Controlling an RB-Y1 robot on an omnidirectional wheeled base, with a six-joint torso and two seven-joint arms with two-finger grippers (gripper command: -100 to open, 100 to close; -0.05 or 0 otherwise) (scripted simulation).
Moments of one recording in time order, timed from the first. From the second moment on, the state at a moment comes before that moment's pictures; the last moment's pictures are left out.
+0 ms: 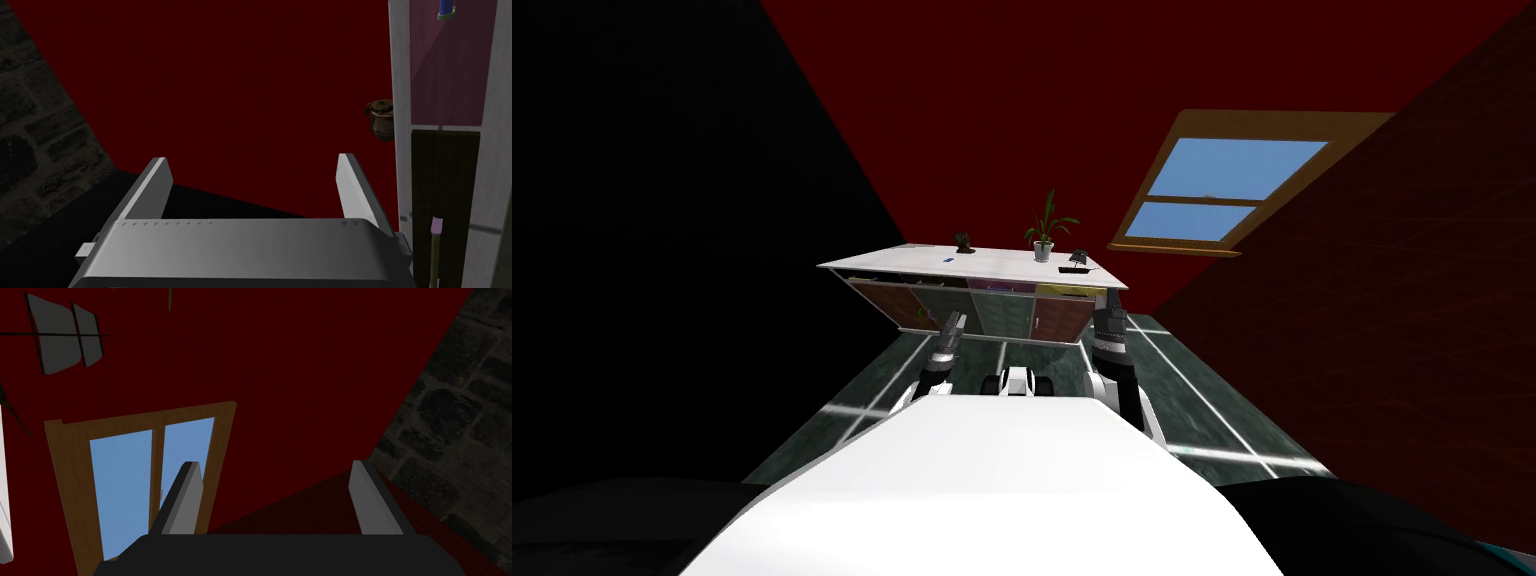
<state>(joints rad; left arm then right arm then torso) 0.46 0.20 -0.05 -1.76 -0.08 -0.81 0.03 0.54 0.00 0.00 -2.33 0.07 -0.42 0.10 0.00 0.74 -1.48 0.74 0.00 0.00</state>
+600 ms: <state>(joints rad) 0.42 0.19 -0.04 -1.59 -0.08 -0.93 0.03 0.54 0.00 0.00 -2.33 0.07 -0.42 0.10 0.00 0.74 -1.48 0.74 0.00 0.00</state>
